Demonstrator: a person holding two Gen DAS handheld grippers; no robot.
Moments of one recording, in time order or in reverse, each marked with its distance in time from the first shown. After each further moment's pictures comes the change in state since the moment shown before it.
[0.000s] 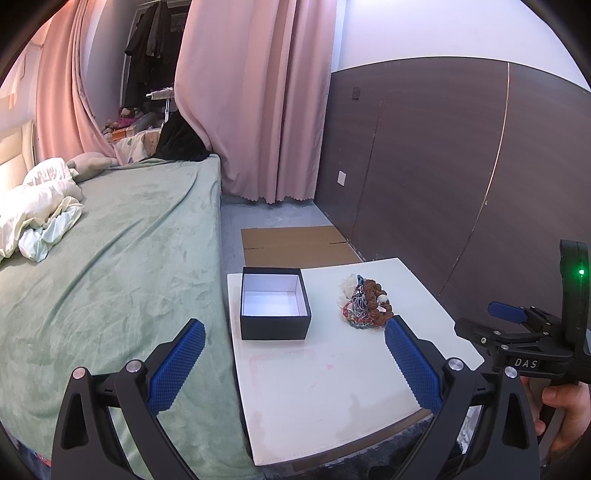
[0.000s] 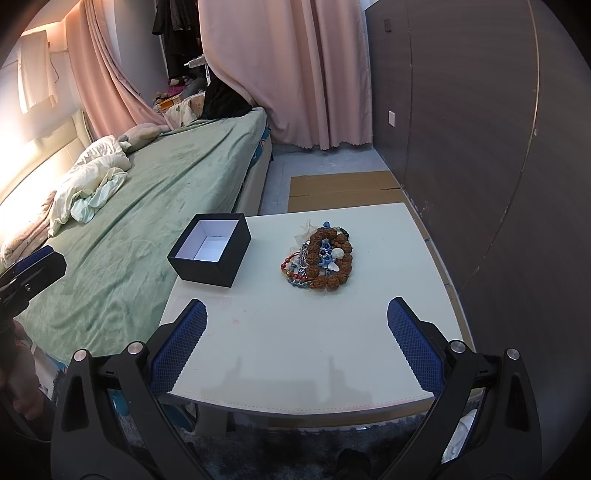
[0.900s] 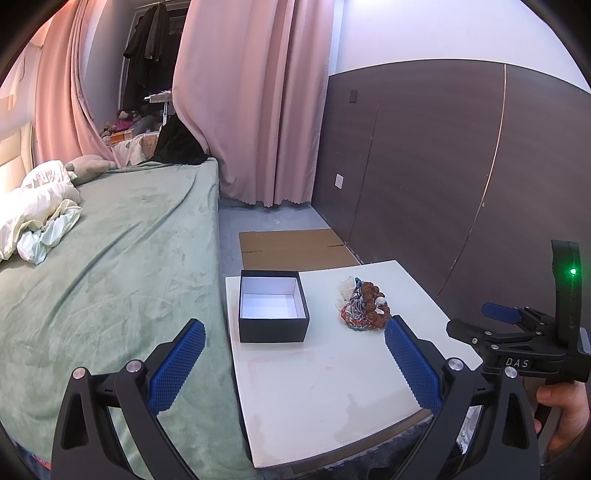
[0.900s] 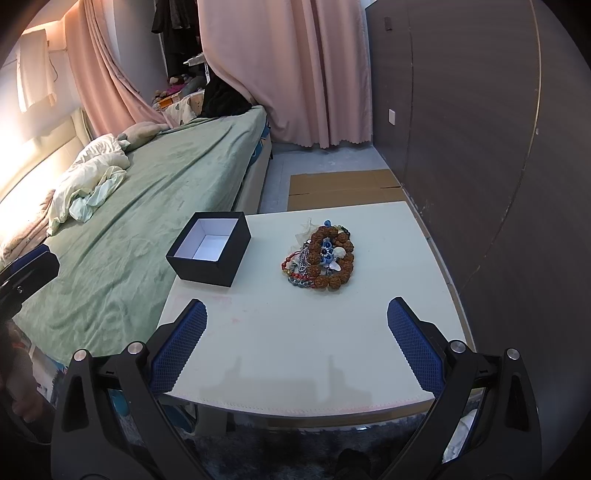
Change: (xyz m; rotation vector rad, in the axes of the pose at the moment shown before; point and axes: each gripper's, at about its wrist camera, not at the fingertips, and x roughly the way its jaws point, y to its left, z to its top) left arm -0.001 0.004 -0.004 0.000 -0.013 -0.019; right arm 0.003 0.003 -0.001 -0.004 0.004 -0.004
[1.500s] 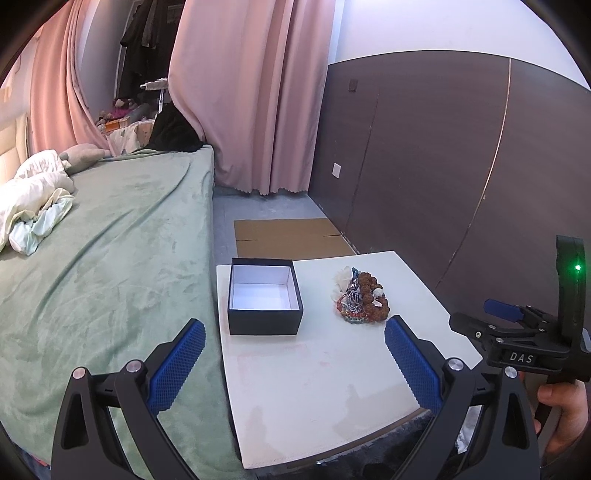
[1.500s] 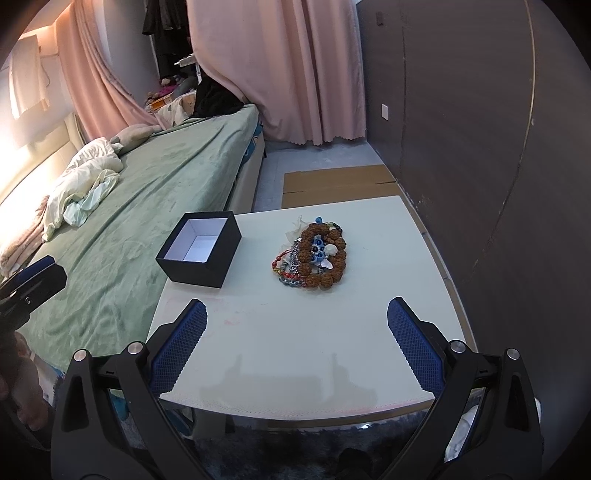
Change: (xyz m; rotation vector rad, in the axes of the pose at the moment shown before) left arm 0.021 -0.002 -0.003 -0.012 0.039 -0.023; right arm 0.010 -0.011 0.002 0.040 0.011 -0.014
